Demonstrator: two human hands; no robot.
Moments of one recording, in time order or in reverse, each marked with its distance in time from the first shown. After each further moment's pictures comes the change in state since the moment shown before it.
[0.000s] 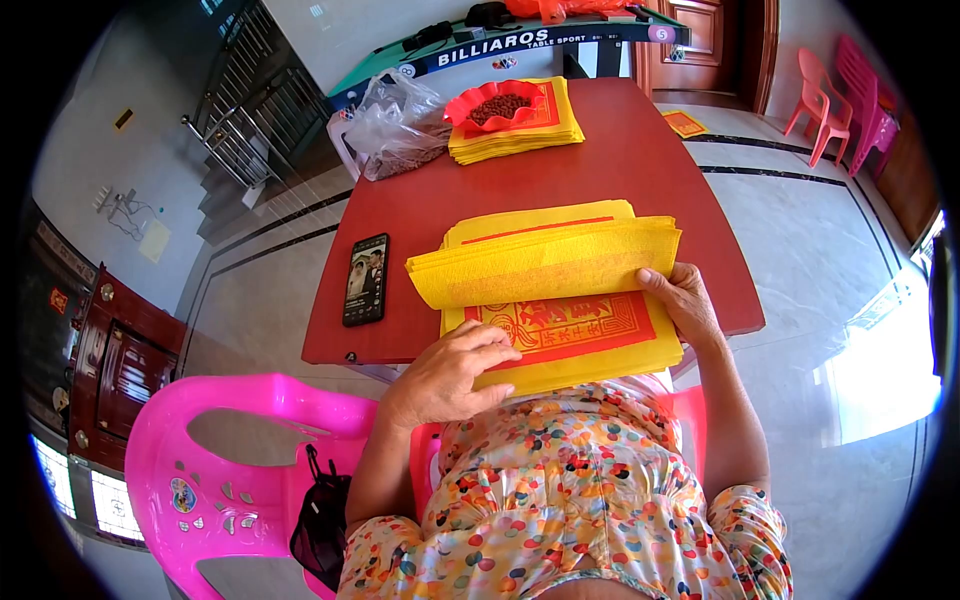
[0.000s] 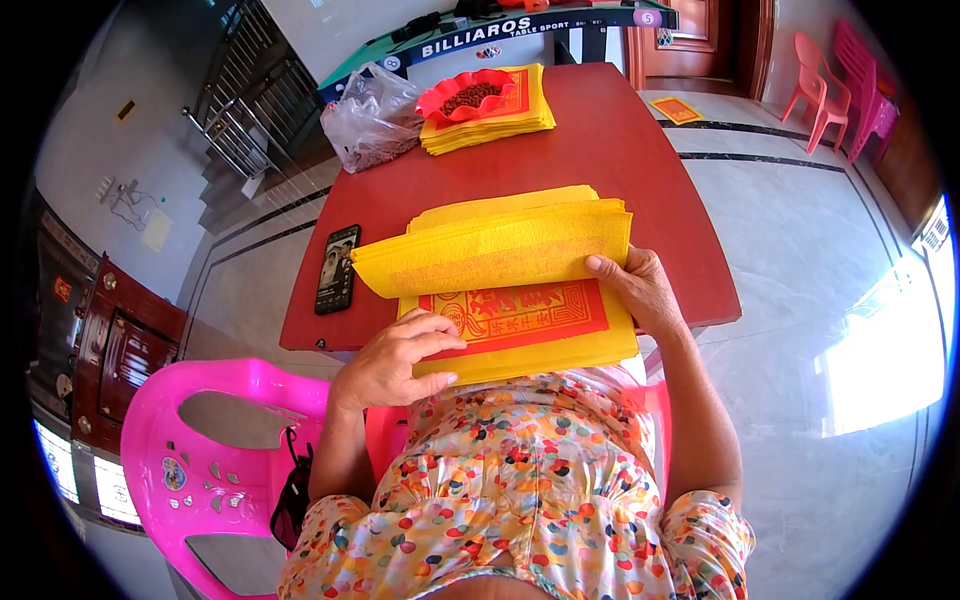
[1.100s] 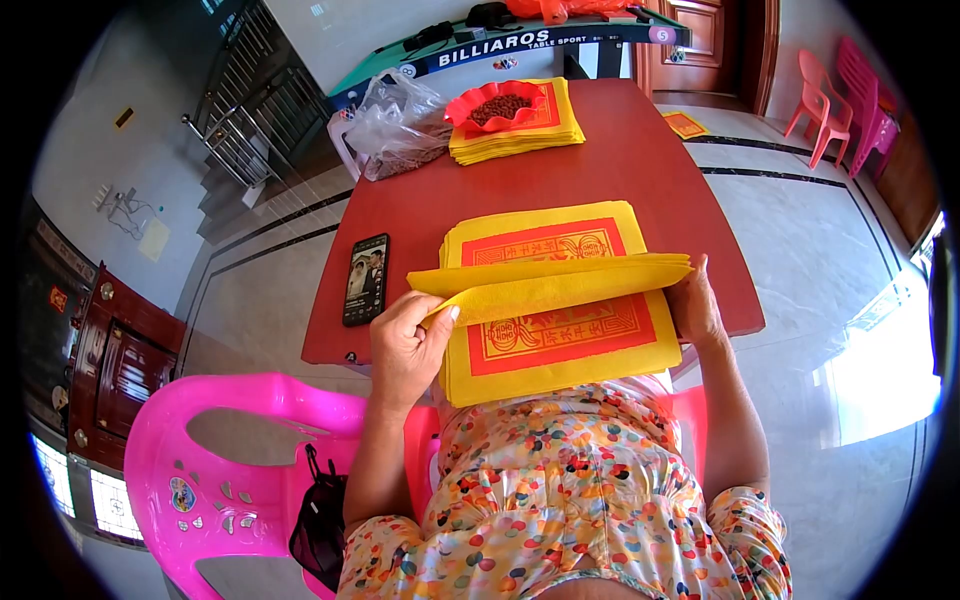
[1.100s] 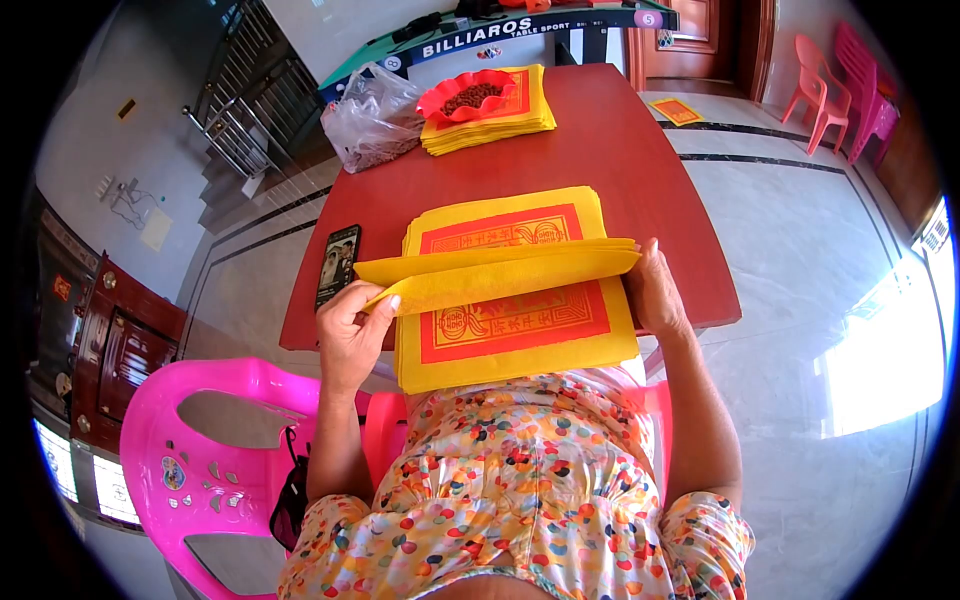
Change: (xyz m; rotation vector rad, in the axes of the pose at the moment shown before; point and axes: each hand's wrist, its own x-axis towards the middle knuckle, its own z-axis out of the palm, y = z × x) left_hand 0.001 -0.006 -0.010 -0.056 0.735 -0.148; right_hand 0.002 0.018 -0.016 0.307 -0.096 -0.046
